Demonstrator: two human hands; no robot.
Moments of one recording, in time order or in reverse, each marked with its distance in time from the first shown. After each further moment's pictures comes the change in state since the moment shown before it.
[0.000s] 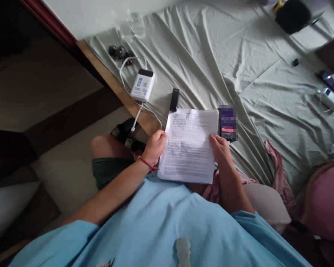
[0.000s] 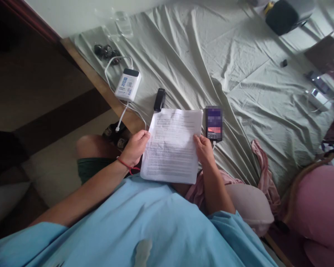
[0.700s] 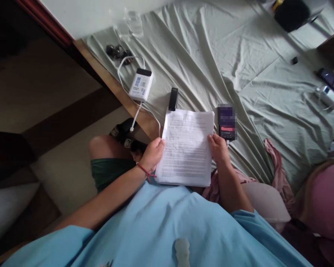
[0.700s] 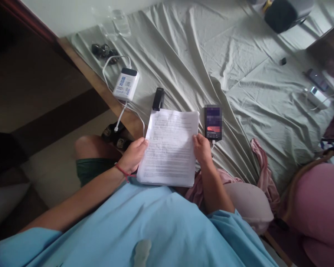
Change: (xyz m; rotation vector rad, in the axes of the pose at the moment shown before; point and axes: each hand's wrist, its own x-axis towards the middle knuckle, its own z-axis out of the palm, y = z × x) left_hand -0.020 -0.021 -0.002 -0.104 -0.085 -0.069; right_hand 0.005 0.009 -0.003 -0.336 0.090 -0.174
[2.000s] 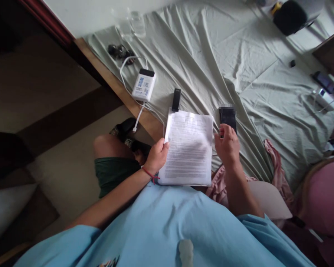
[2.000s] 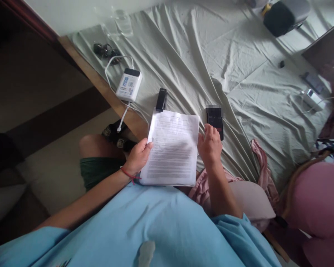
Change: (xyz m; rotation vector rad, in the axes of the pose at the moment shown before) left_hand -0.004 -0.001 -0.008 0.315 -0.033 0.191; right_hand -0.009 -0.052 -0.018 -0.737 0.254 -0.286
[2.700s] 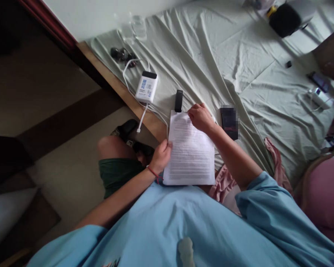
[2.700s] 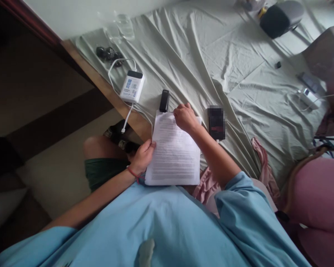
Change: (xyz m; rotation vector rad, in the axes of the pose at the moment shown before) left_hand 0.003 -0.010 0.005 -0.137 -0.035 -0.059; right_hand 0.103 -0.064 0.071 -0.110 -0.394 -0.509
